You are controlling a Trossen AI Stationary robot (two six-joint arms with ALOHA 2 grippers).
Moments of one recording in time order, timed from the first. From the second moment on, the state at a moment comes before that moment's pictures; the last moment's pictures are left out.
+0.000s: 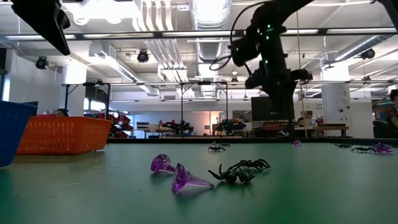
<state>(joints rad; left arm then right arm) -0.44 0.98 1.00 -1.27 -0.47 -0.73 -0.52 1.80 1.45 -1.30 0.18 0.59</state>
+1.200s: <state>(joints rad) -0.43 0.98 1.00 -1.27 -0.49 -0.82 -0.70 2.03 1.37 -1.19 0.04 0.41</state>
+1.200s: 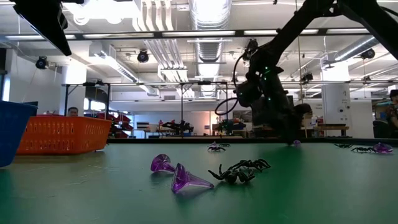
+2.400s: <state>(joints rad) -0.43 0.96 1.00 -1.33 -0.46 -0.85 -0.70 1.91 1.30 -1.12 0.01 0.42</state>
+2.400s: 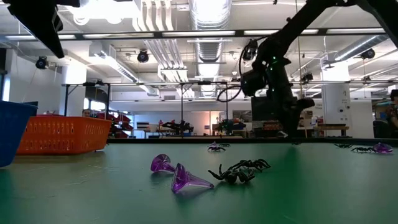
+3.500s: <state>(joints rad) -0.43 0.80 1.00 -1.37 -0.44 -0.74 -0.16 1.83 1.43 -0.51 -0.03 0.85</state>
